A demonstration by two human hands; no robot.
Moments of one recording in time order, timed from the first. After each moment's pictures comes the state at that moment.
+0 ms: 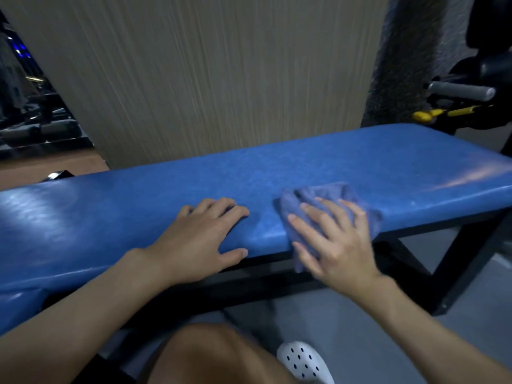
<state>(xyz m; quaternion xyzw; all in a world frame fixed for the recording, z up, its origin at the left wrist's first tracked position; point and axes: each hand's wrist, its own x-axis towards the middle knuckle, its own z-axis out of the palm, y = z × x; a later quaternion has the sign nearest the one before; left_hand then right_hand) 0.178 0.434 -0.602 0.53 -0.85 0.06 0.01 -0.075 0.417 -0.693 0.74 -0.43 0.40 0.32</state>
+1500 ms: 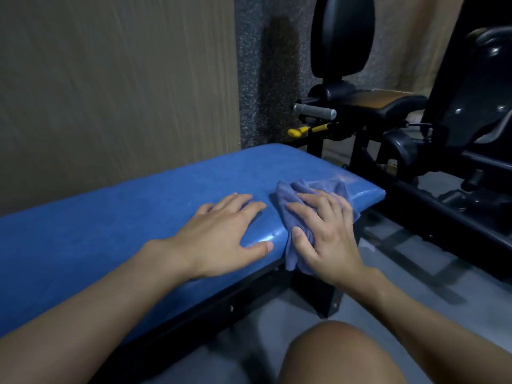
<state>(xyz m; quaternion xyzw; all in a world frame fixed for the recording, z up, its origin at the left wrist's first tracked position) -0.056 0.350 -0.592 0.37 -0.93 0.00 0.02 -0.266 0.403 -0.675 0.68 -0.59 0.38 0.22</state>
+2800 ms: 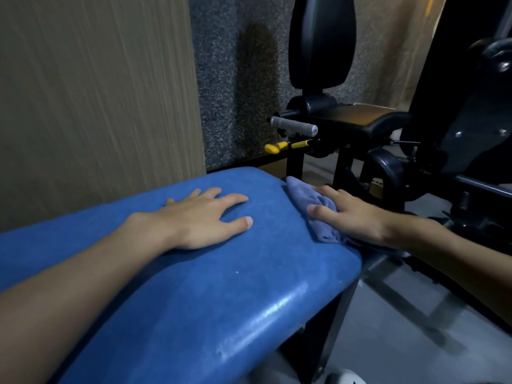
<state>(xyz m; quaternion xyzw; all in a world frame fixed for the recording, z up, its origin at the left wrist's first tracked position) -0.162 0.202 -0.584 0.43 -0.90 -0.05 -0.05 -0.423 0.306 -0.605 0.61 -0.74 0.21 -0.18</state>
